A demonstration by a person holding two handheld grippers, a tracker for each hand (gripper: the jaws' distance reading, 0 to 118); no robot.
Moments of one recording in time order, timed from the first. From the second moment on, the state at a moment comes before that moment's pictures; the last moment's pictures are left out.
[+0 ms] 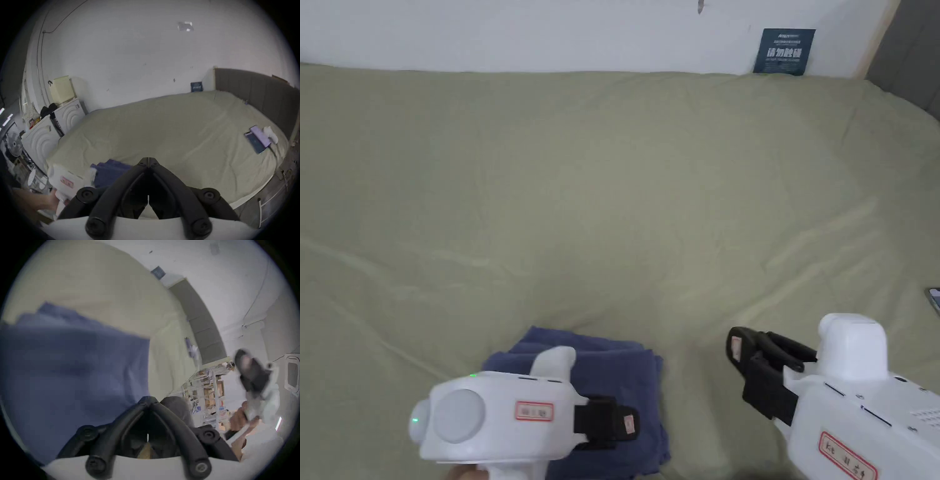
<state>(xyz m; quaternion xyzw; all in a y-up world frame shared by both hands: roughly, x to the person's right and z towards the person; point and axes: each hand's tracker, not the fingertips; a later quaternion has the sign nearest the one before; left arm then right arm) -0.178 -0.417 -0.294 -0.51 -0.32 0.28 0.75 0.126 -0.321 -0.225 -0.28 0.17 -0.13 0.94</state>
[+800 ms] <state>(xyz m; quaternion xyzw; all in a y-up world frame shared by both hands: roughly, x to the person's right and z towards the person) -0.322 -0.465 -0.321 -0.52 -0.31 0.38 0.70 0.113 -0.523 -0.341 -0.49 0.39 -0.47 0.62</state>
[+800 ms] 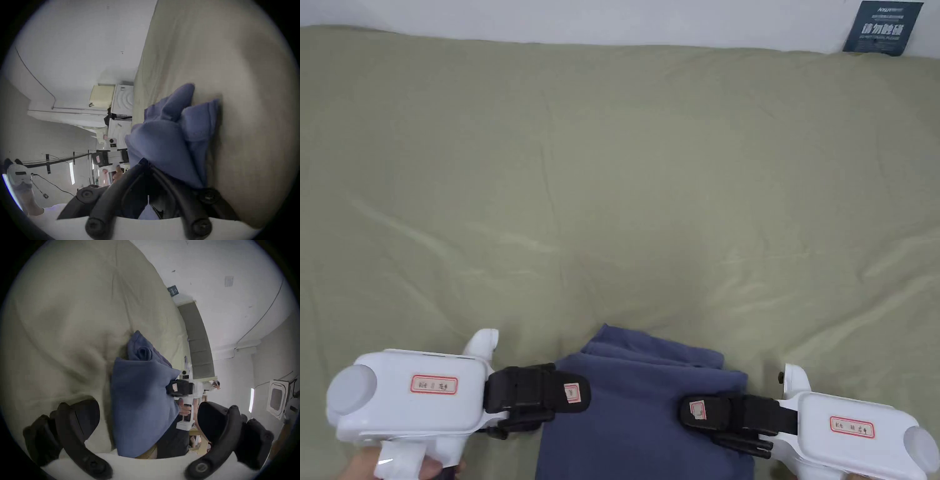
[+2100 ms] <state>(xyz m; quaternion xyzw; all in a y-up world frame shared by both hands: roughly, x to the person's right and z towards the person) -0.690 -0.374 -0.365 -0.54 -0.12 0.34 0.76 0.091 -0.415 -0.357 -0.44 0.41 -0.36 0.71</state>
